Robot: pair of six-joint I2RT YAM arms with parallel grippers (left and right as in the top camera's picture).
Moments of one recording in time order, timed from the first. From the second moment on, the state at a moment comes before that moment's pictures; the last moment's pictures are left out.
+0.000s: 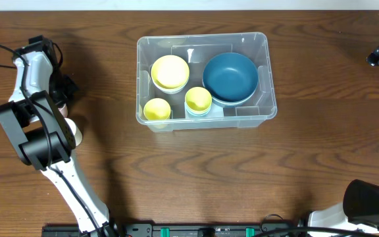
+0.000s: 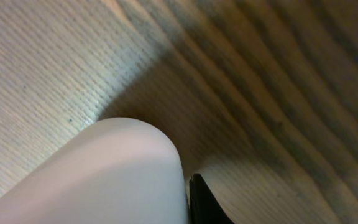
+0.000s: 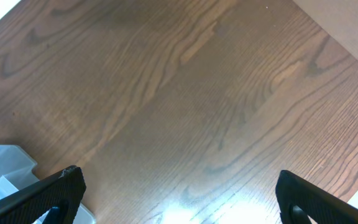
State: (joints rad) left arm 0.36 2.29 1.83 -1.14 -0.16 -0.40; right arm -0.29 1.71 2.16 -1.56 0.28 0.49
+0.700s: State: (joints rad) left arm 0.03 1.74 1.83 -1.26 0.15 -0.35; right arm -0.29 1.71 2.16 -1.55 0.28 0.49
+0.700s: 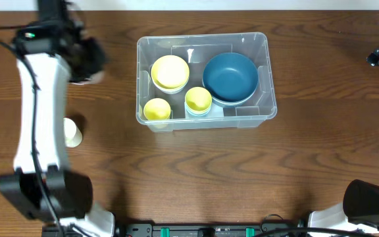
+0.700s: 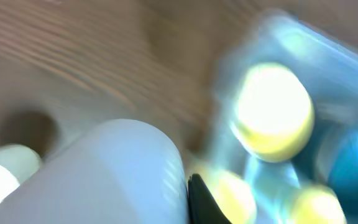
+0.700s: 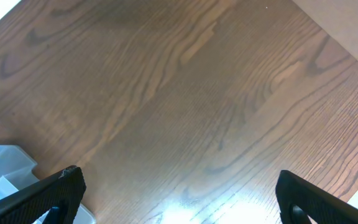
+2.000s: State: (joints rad) left arm -0.39 1.76 1.54 -1.20 0.05 -0.22; right arm -0.29 1.71 2.16 -1.56 0.28 0.49
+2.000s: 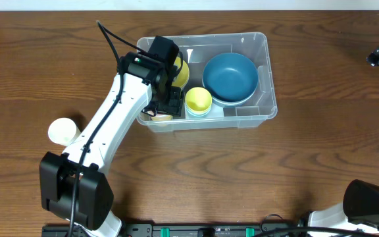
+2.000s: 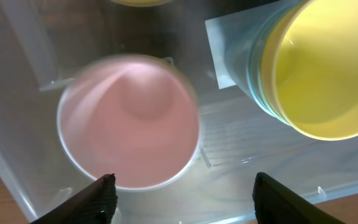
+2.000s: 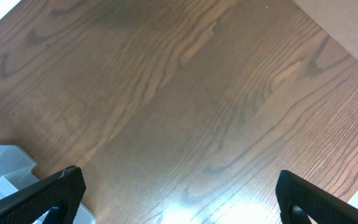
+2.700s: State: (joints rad) left arm -0.21 1.37 1.64 -1.41 -0.09 -0.30; right arm -0.29 1.71 2.16 -1.56 0.28 0.49
